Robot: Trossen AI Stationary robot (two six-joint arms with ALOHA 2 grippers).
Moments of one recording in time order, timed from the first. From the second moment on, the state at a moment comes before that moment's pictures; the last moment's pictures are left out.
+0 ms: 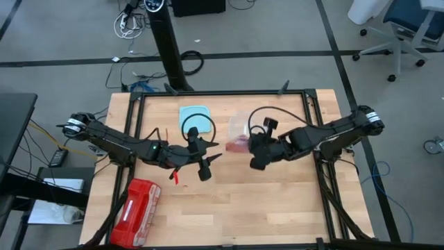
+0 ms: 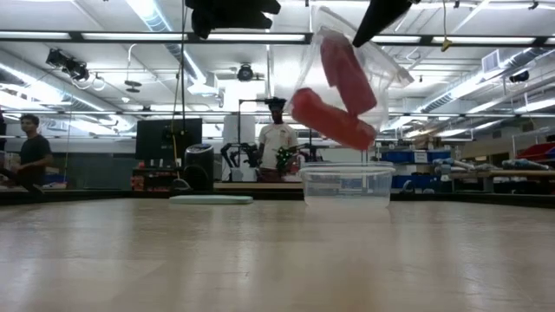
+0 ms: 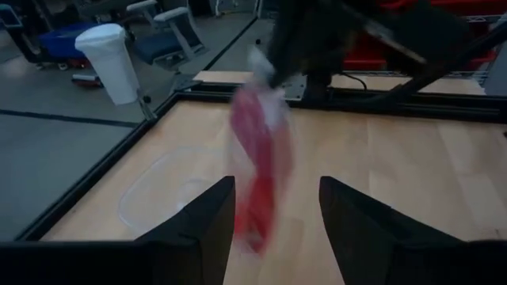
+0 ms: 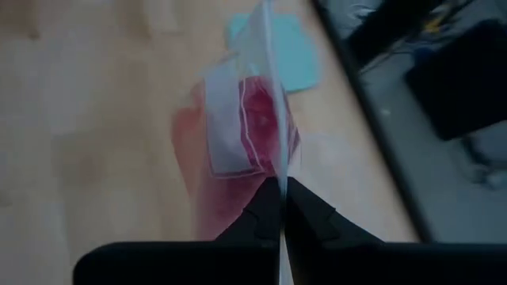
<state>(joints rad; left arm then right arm) -0.29 1.37 0.95 0.08 -0.60 -0.13 0.30 1.47 1.37 -0.93 0.70 0.31</state>
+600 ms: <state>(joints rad) -0.29 1.37 0.95 0.08 -0.60 -0.16 0.02 1.47 1.34 -0.97 0.64 0.13</state>
